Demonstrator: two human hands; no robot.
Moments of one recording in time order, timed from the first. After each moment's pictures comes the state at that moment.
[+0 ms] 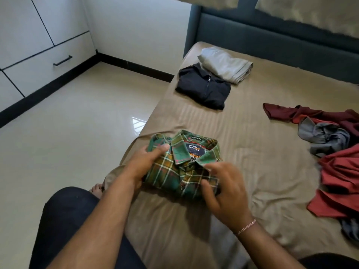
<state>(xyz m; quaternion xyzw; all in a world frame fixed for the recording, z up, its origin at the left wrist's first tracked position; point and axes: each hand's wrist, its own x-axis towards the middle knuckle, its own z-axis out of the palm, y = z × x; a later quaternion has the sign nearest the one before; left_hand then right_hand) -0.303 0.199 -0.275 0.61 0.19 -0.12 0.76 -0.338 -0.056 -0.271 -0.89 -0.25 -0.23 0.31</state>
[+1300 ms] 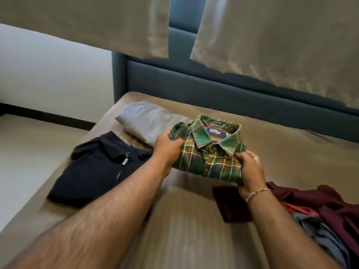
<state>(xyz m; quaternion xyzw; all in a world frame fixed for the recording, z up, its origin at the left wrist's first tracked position) 0.203 -0.075 -0.236 0.64 0.07 -0.04 0.76 0.165 -0.302 -0.246 -0.60 0.25 -0.15 0.75</state>
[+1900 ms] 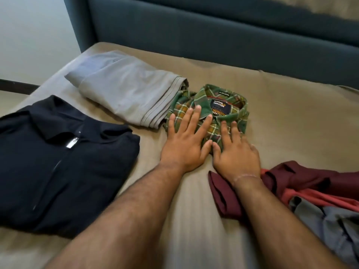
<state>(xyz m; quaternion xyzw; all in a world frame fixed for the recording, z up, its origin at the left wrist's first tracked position) 0.267 -0.191 -0.396 0.95 -0.21 0.18 0.11 0.224 -0.347 -0.369 -0.99 0.09 -0.05 -0.02</state>
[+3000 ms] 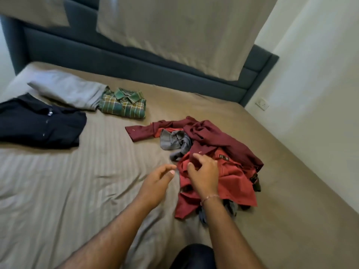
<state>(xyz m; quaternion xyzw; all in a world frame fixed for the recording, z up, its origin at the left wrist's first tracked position) -0.221 -0.184 -0.233 0.64 -0.17 -0.22 0.72 -0.267 -0.343 -0.184 -0.91 0.28 -0.24 0.21</state>
